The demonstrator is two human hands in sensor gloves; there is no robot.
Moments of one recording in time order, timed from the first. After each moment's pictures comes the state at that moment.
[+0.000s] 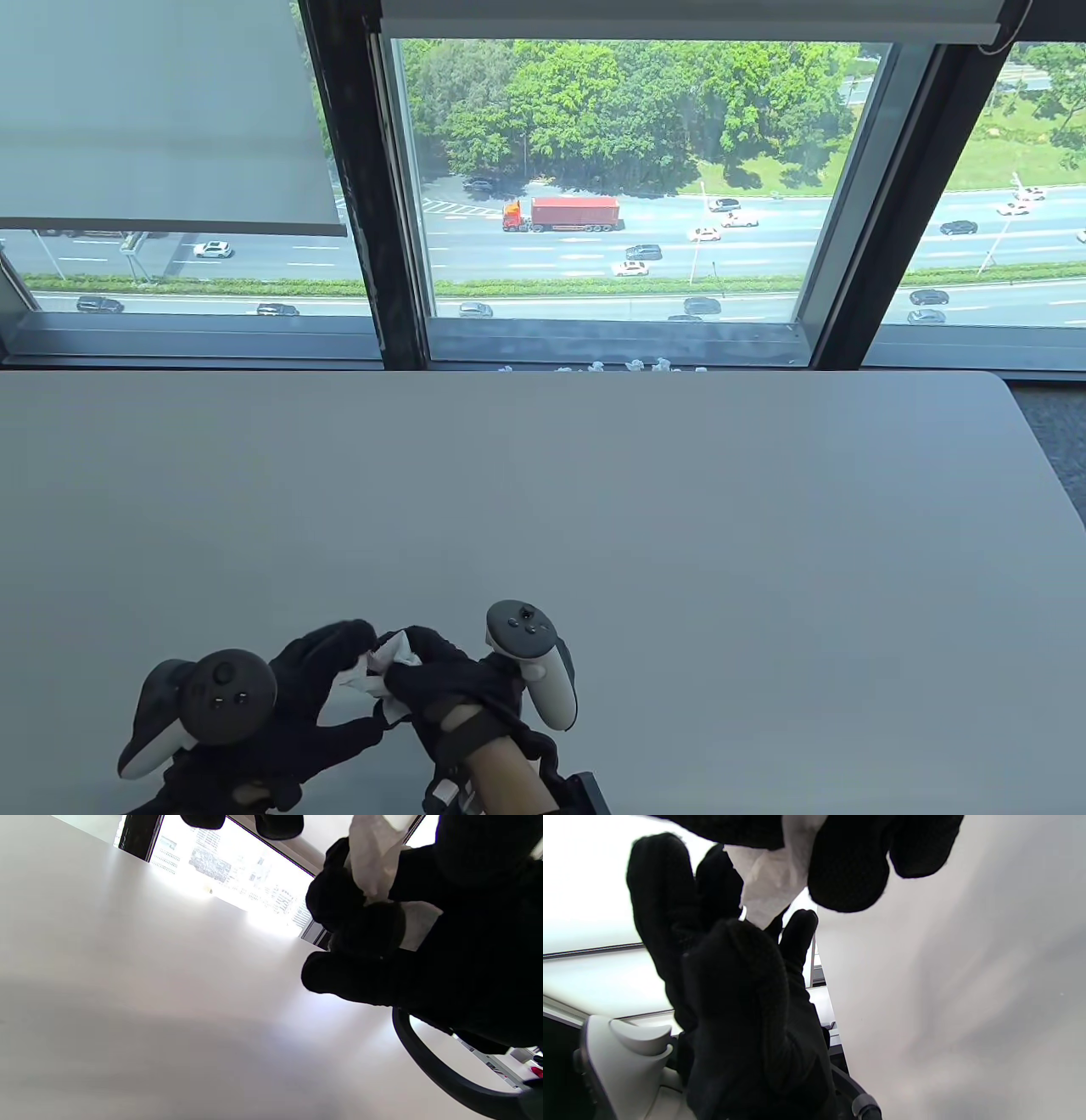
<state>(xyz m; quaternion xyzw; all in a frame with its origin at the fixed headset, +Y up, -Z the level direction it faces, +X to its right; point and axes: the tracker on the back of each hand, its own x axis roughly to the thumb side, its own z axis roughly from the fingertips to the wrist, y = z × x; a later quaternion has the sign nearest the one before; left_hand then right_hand) -0.294 -0.678 -0.244 -0.11 -0.17 0.23 0.95 -0.071 -0.733 -0.289 0.14 0.37 0.64 0.66</state>
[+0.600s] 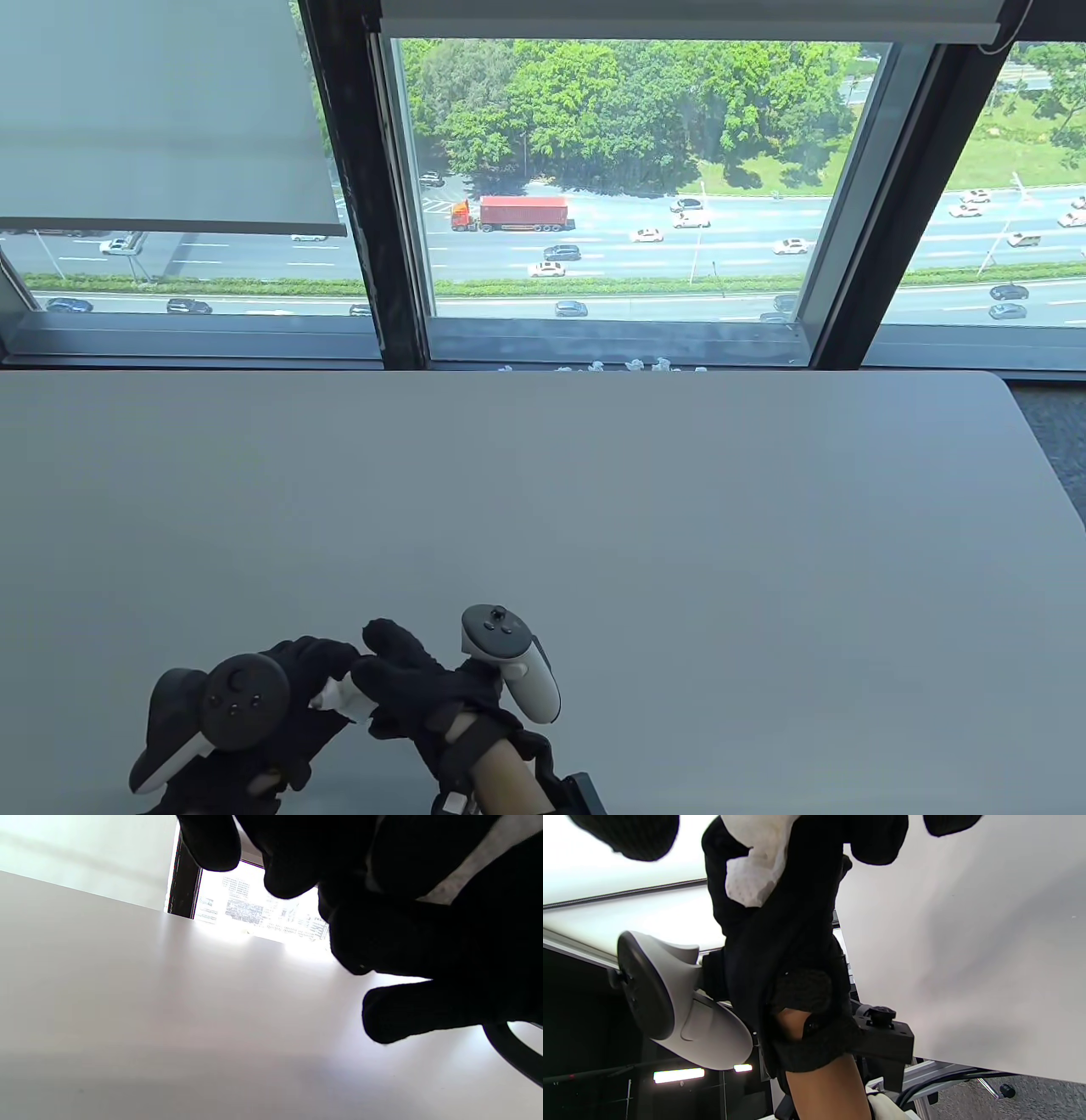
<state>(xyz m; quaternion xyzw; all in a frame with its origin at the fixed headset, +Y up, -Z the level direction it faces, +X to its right) -0.285 -0.676 -0.242 -0.05 -0.10 0.13 0.99 -0.091 -0.734 -0.282 0.23 0.43 0.61 0.63</state>
